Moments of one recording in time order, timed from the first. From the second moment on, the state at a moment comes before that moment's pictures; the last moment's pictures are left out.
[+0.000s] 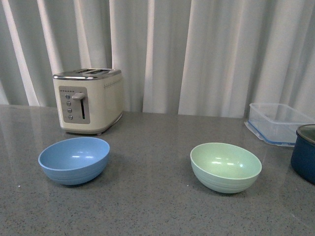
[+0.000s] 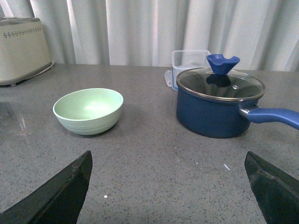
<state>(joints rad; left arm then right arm) 0.00 0.00 0.02 0.00 0.00 0.00 0.00 0.00 0.01 0.00 0.00 0.00</state>
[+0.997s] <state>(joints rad) 0.09 1.14 0.65 -0.02 -0.17 -0.08 0.00 0.00 0.01 0.00 0.00 0.00</state>
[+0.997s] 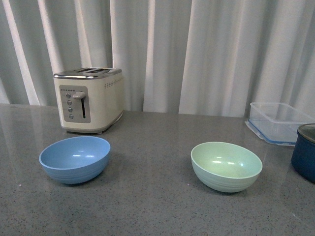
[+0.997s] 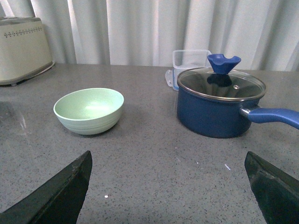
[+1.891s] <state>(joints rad) -0.03 1.87 1.22 0.02 -0.18 -0.14 0.00 0.00 0.01 0.00 0.00 0.00</state>
